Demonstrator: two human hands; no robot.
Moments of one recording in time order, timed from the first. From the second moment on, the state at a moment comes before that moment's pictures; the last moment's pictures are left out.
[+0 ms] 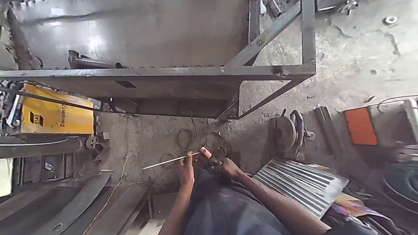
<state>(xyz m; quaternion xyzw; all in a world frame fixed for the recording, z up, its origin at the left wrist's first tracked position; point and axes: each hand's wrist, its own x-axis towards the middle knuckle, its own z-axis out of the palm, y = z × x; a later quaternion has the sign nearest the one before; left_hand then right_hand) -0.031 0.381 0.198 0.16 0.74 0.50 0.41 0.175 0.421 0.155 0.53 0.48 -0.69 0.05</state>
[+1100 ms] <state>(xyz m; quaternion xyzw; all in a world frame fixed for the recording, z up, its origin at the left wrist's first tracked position) -0.282 0.584 0.380 0.58 0.72 0.37 0.02 0.258 0.497 0.102 0.70 0.42 -0.57 -0.08</state>
